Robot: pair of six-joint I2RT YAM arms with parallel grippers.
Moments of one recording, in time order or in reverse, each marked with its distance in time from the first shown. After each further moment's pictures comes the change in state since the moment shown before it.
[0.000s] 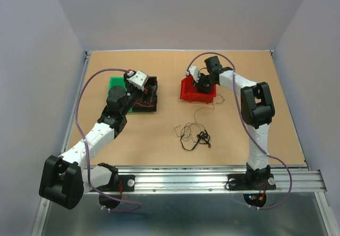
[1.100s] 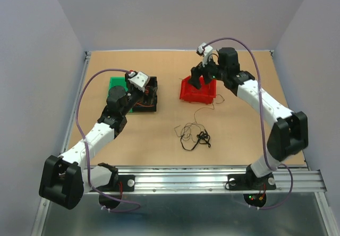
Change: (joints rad) left arm 0.000 0.000 0.000 0.000 0.042 0.014; right arm 0.050 -0.462 -0.170 0.194 -0.096 0.531
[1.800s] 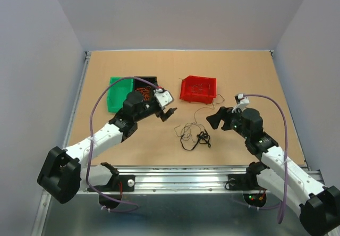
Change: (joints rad) left arm -0.187 0.038 0.000 -0.069 0.174 0.188; right arm 0.053 -0.949 -1.080 0.341 0.327 0.736
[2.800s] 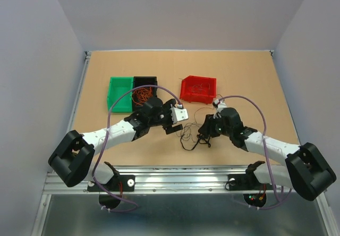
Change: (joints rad) left arm -0.182 0.190 0.037 -0.201 -0.017 0.205; right arm 0.135 0.395 -0.006 0.115 -0.046 0.013
